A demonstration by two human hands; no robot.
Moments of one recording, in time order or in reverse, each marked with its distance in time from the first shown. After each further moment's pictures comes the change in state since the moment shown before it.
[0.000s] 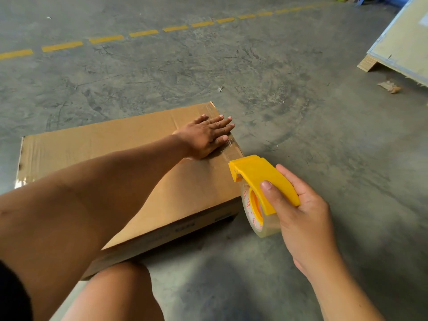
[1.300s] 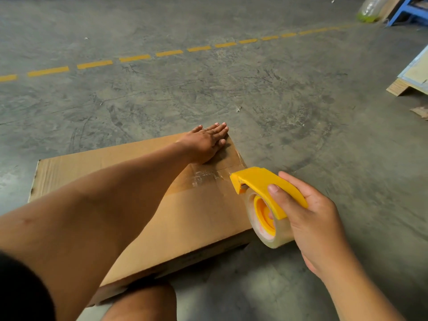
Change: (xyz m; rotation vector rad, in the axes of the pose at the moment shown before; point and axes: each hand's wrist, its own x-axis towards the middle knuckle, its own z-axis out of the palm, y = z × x) left_hand 0.026 -0.059 -0.020 -0.055 -0.043 -0.300; right_hand 0.081 -0.021 0.015 0.019 -0.157 -0.003
